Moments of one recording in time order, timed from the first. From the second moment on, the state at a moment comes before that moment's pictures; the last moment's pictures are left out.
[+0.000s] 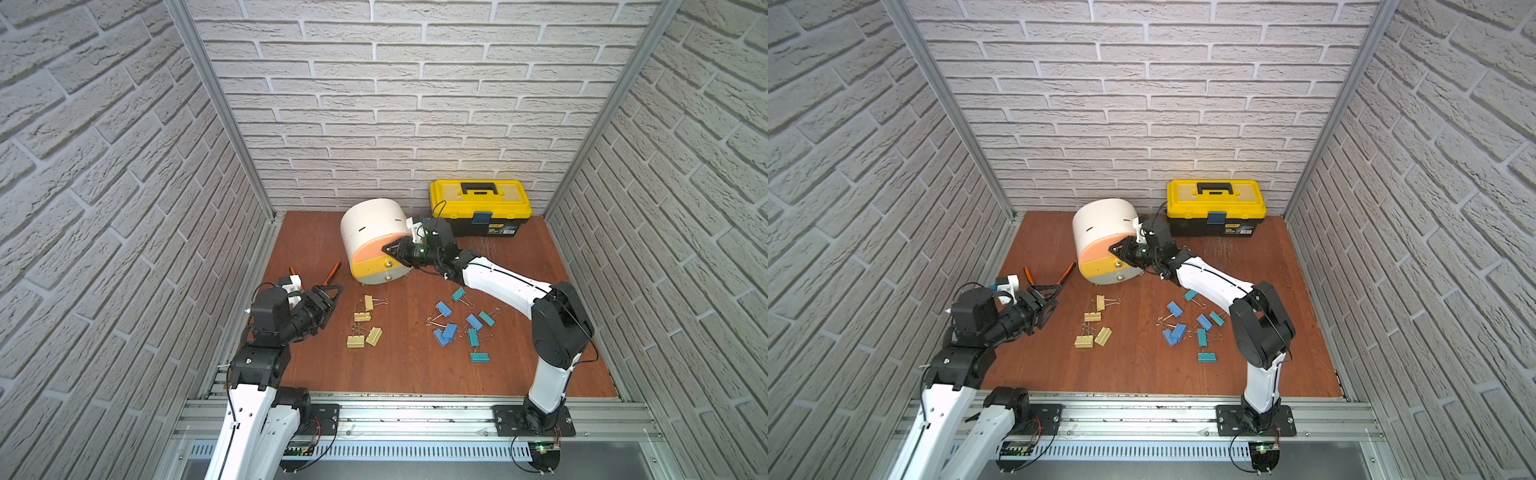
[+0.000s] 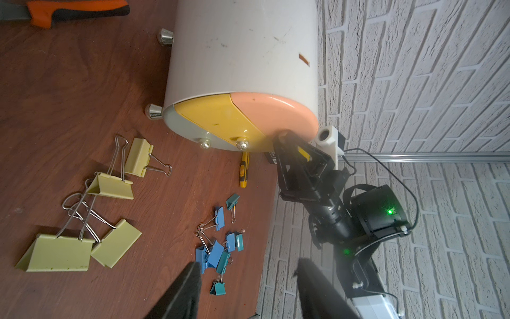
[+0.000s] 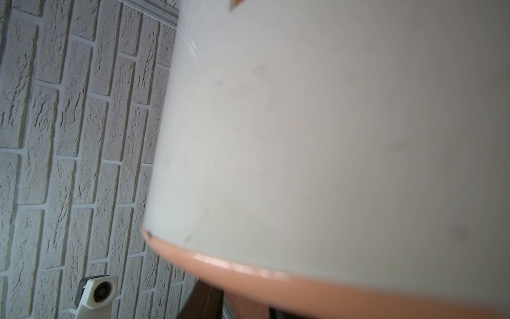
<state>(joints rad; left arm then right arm) -0.09 0.58 0.68 -0.54 0.52 -1.16 0.57 1.85 1.42 -0.02 -0.40 0.96</state>
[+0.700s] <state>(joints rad) -0.07 0.65 0.68 -0.50 0.55 -1.16 0.60 1.63 1.16 0.02 -0.36 0.96</state>
